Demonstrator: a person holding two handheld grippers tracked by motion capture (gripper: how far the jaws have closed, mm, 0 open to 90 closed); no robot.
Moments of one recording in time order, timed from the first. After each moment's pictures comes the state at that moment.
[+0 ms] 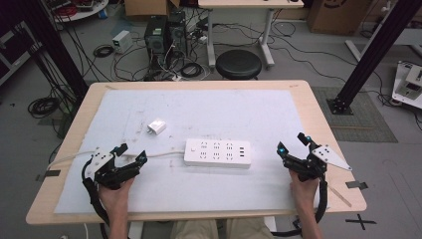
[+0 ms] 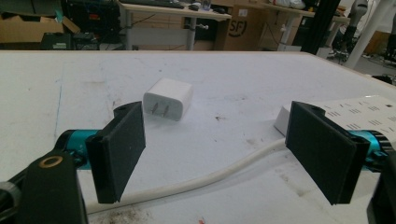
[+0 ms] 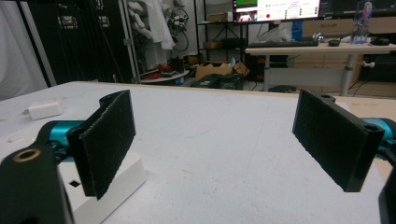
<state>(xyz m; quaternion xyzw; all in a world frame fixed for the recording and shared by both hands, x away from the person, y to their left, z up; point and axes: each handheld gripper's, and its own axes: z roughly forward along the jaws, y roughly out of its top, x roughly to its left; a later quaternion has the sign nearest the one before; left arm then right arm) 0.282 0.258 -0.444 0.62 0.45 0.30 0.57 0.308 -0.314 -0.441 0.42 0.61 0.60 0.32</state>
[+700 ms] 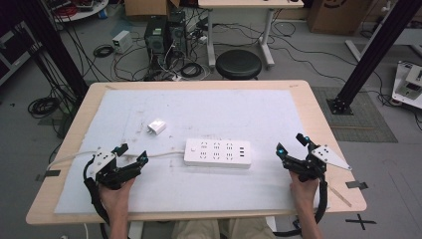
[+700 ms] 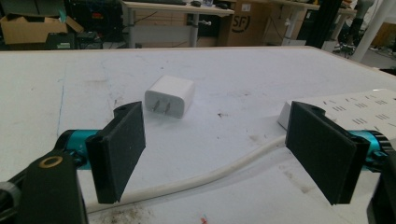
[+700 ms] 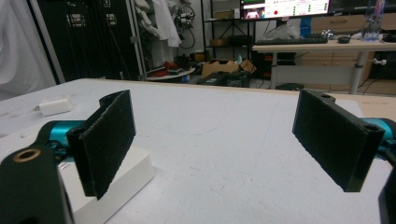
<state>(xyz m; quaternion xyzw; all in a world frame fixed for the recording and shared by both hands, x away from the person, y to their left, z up) 0.283 0.255 -0.444 0.63 0.45 0.30 0.55 0.308 -0.313 -0.441 0.41 0.61 0.60 0.31</state>
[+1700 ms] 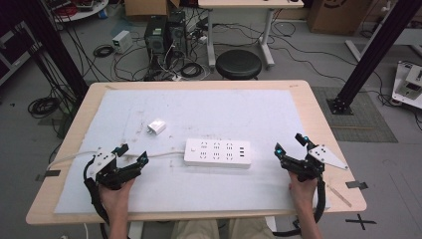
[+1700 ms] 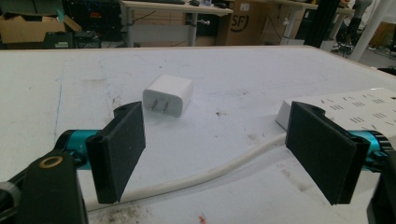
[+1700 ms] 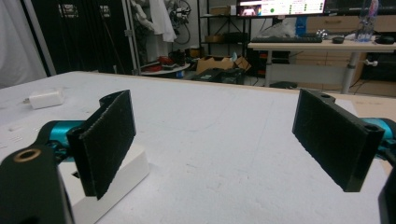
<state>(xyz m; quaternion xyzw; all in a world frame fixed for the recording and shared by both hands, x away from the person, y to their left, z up) 0.283 0.254 -0.444 0.63 0.45 0.30 0.55 0.309 -0.308 -0.441 0.41 0.62 0.58 0.33</state>
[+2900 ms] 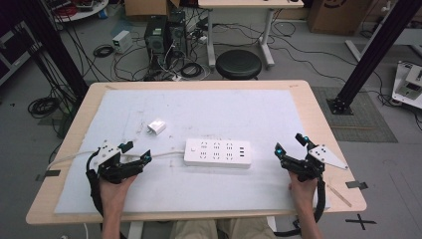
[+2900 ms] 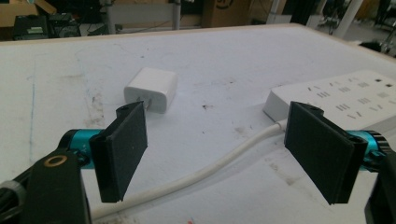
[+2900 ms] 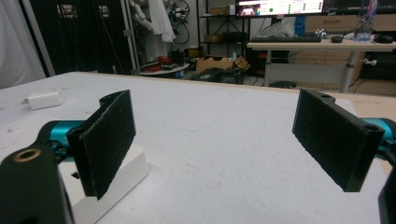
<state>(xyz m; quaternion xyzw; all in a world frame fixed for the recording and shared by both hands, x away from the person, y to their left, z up) 0.298 0.250 -0.425 0.69 0.43 0.26 0.52 0.309 -0.308 -0.441 0.41 0.62 0.58 0.33</state>
